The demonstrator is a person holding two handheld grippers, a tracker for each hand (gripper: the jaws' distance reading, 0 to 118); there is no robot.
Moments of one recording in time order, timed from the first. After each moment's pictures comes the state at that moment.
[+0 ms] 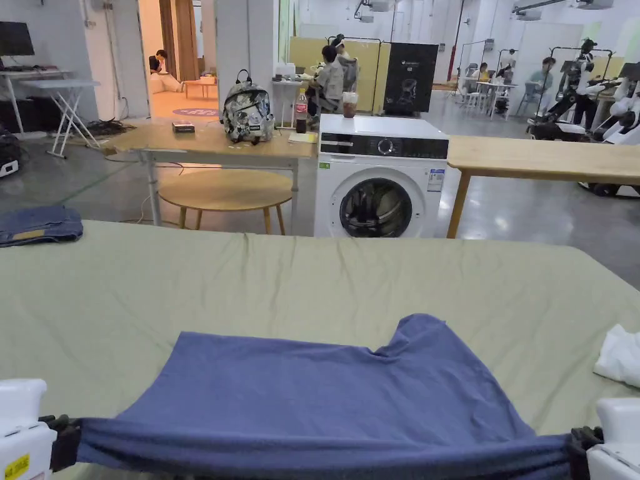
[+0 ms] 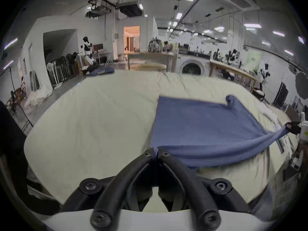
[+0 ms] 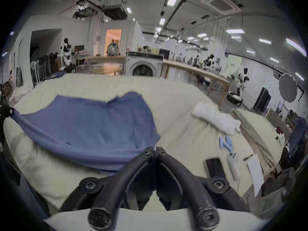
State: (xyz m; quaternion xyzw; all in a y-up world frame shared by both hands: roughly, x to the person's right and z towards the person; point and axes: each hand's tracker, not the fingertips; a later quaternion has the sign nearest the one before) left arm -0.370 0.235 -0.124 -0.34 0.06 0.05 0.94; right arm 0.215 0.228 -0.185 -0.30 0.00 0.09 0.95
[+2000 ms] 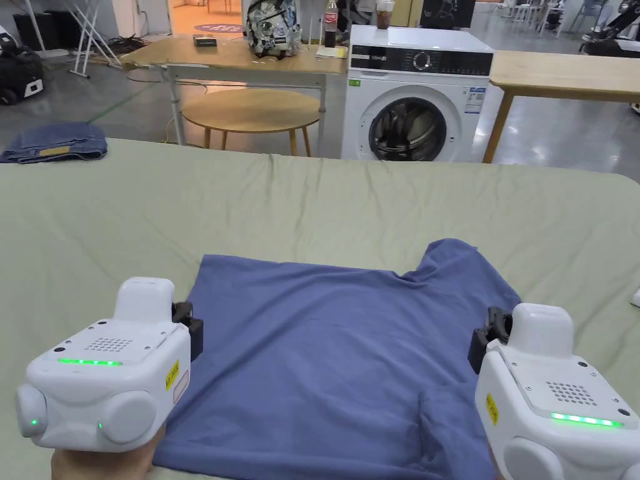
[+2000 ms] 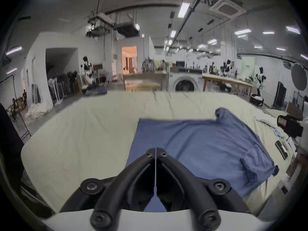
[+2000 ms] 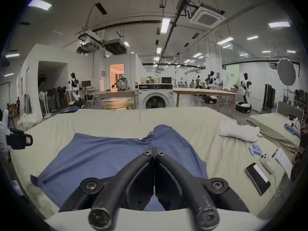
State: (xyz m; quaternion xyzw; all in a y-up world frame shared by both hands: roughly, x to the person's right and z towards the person) left arm -0.282 0.229 -0.148 -0.24 0.06 0.02 0.97; right arm 0.082 0.225 -0.182 -0.13 0.03 0.00 0.99
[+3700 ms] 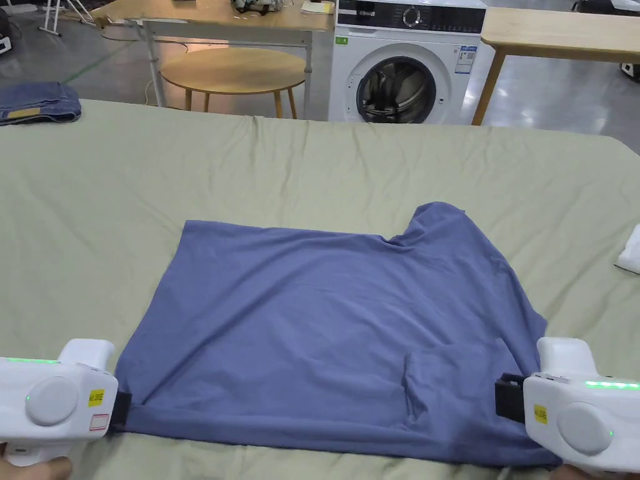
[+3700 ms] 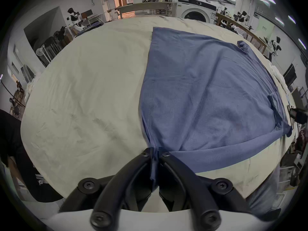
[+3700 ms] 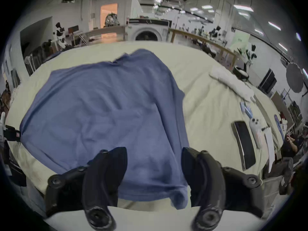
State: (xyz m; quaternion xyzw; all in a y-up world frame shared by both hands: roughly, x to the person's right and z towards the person) left arm -0.351 0.141 -0.153 -0.53 0.06 0.03 0.85; right arm 0.171 0.160 -0.203 -0.44 -0.02 0.06 0.89
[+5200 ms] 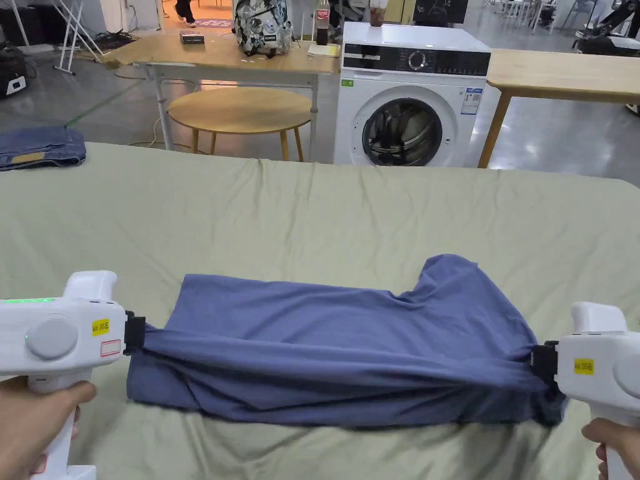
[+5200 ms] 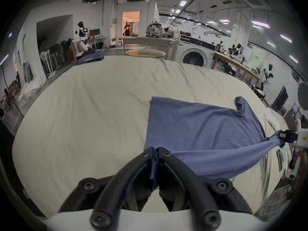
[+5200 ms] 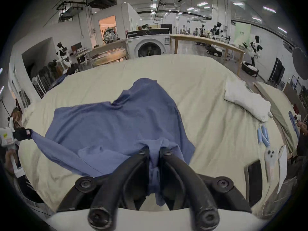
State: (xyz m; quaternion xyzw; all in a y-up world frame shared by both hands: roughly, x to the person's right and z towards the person) left arm -0.374 0.217 -0.284 -0.38 0.05 0.08 0.92; right arm 0.187 0.215 -0.342 -0.40 0.03 -0.02 0.92
